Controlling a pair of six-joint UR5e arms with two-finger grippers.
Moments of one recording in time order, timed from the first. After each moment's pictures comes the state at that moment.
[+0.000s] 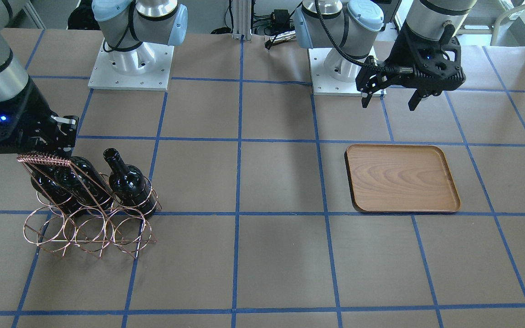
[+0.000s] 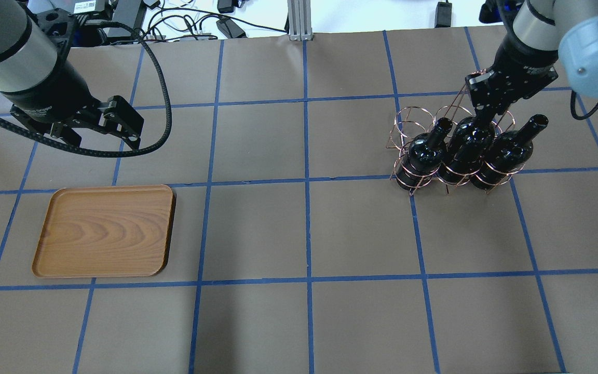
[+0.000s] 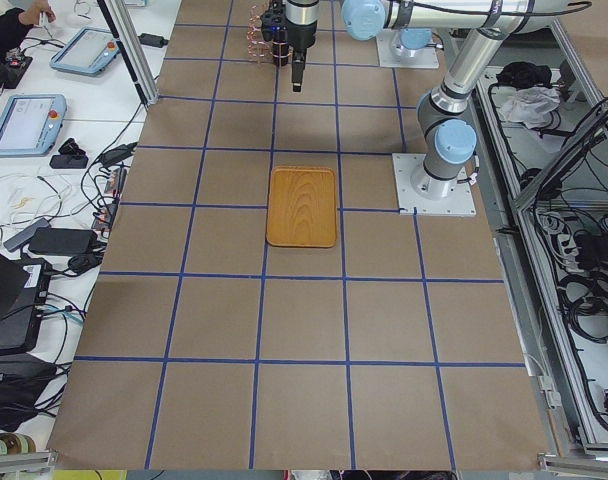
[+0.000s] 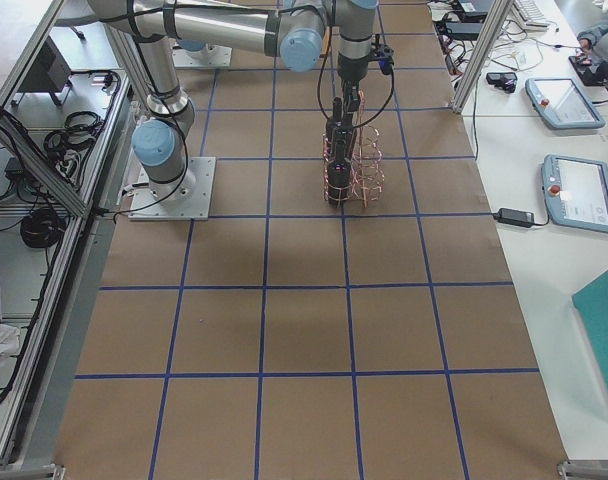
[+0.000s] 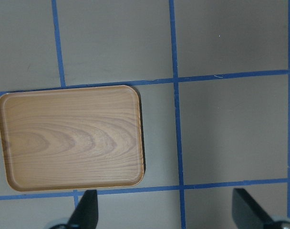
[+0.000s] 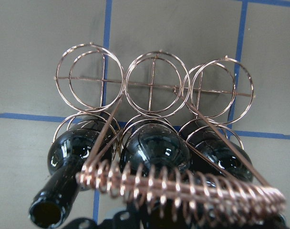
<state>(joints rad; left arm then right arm) -1.48 -1.45 -1.67 -1.55 1.59 0.16 1.42 -1.49 1.52 -1.64 -1.61 -0.24</state>
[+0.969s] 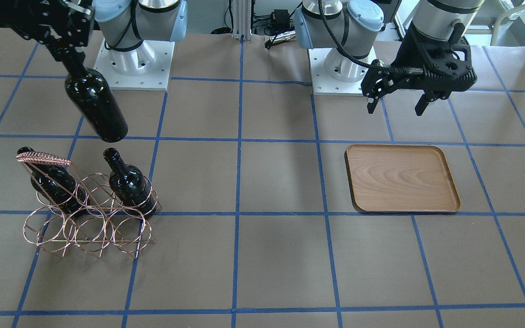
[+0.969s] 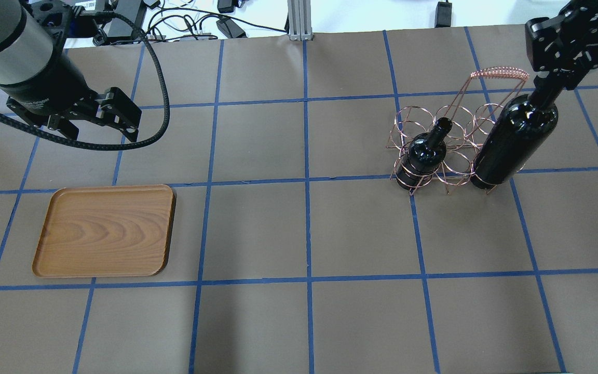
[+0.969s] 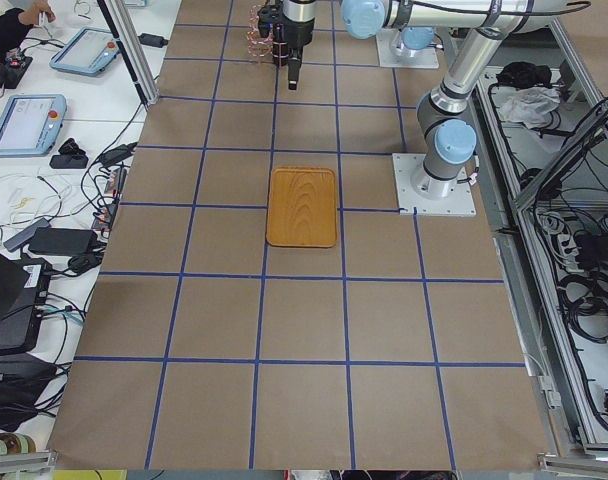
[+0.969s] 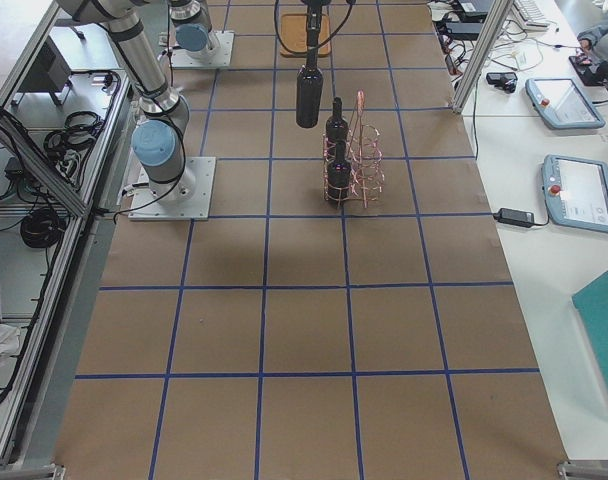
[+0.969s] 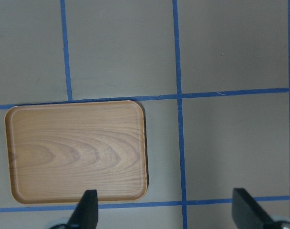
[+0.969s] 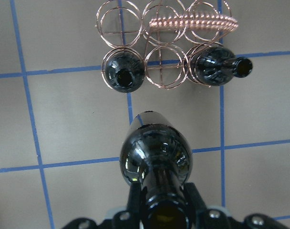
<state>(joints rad) -1.47 -1.47 -1.66 -1.48 1.59 0.15 1.60 -1.63 1.35 -1.25 -1.62 0.13</state>
